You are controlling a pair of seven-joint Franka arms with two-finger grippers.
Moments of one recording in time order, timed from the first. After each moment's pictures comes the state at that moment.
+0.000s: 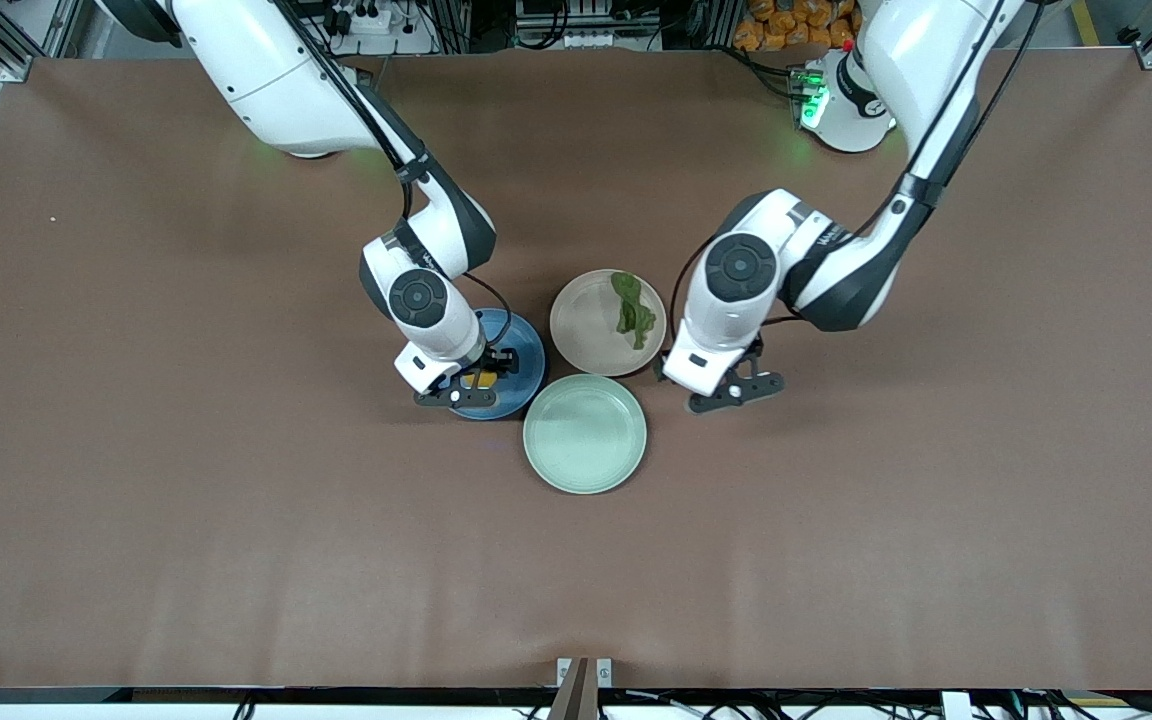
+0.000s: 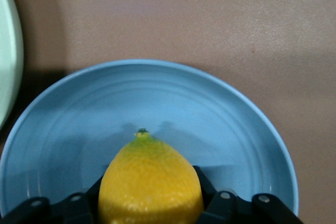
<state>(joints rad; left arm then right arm) -0.23 0.51 -0.38 -1.73 0.26 2.15 -0.96 0.47 0.63 0.12 -1.87 0.01 2.47 0.59</state>
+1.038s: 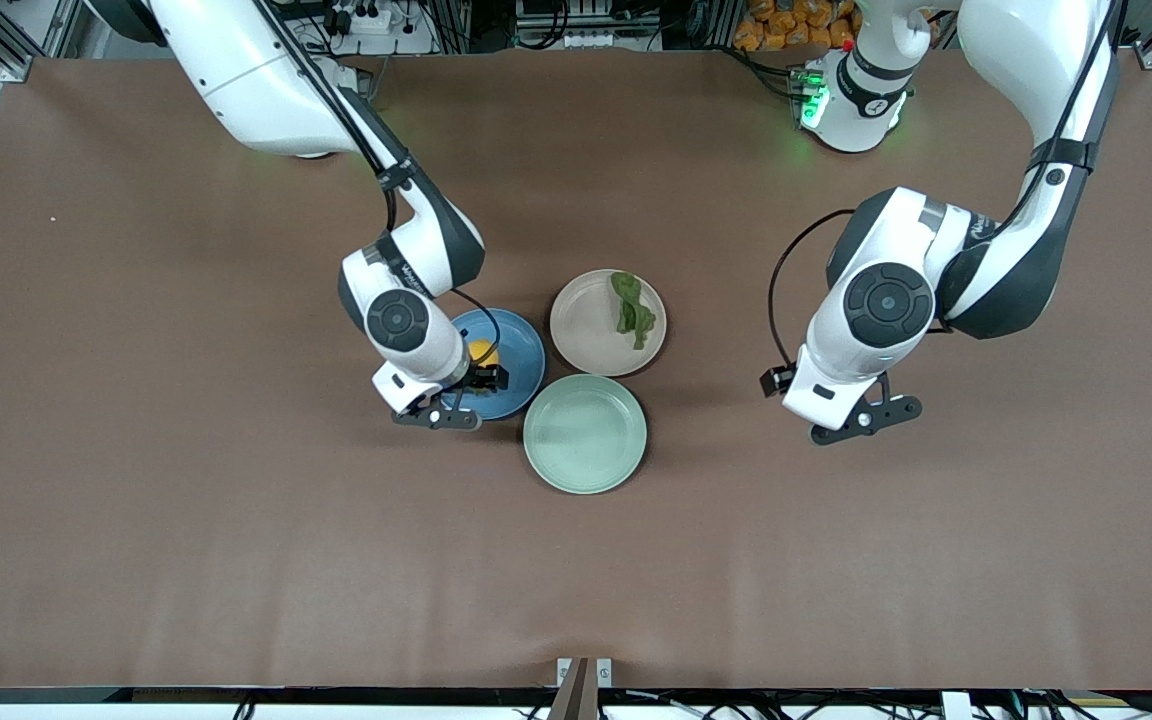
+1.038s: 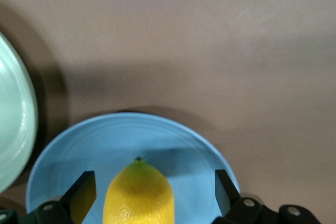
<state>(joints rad) -0.08 0.45 -0.38 -1.58 0.25 1.75 -0.79 0.42 0.62 0.10 -1.69 0.01 2.23 0.60</state>
